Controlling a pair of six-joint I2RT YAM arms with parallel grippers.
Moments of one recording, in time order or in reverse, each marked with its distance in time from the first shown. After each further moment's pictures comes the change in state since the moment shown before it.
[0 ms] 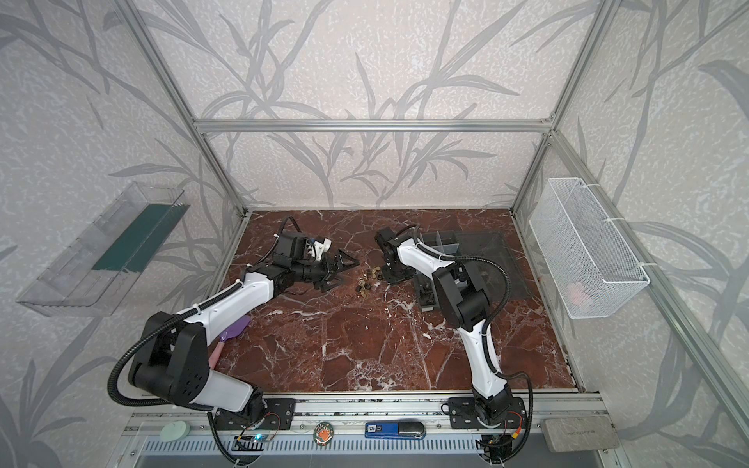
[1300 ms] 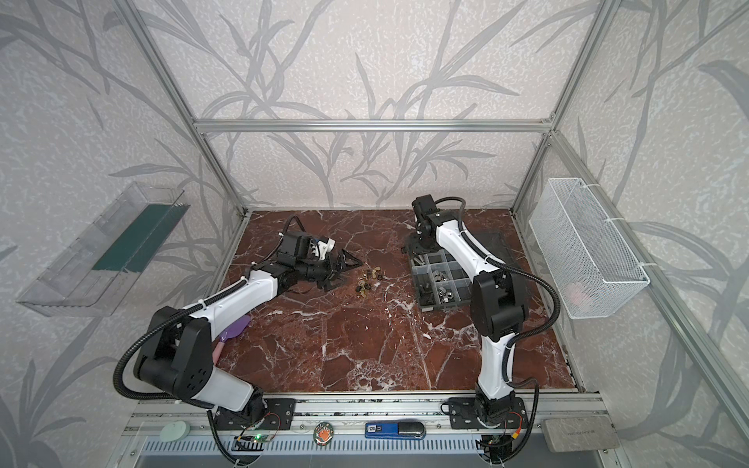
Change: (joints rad) left arm -0.021 0.039 0.023 0.002 -0.001 0.001; right arm -0.240 -0.231 0.038 -0.016 -0.010 -0.013
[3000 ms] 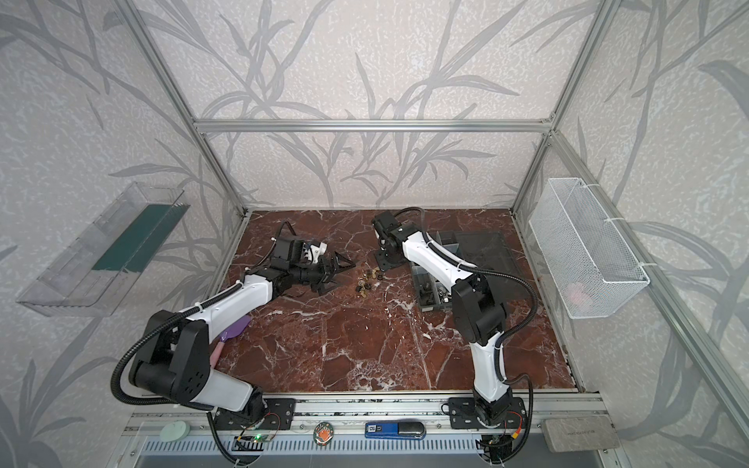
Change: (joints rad) left arm 0.055 -0.037 -0.086 0.038 0.004 -0.035; right arm 0.285 0.069 0.019 0.017 -0.017 0.016
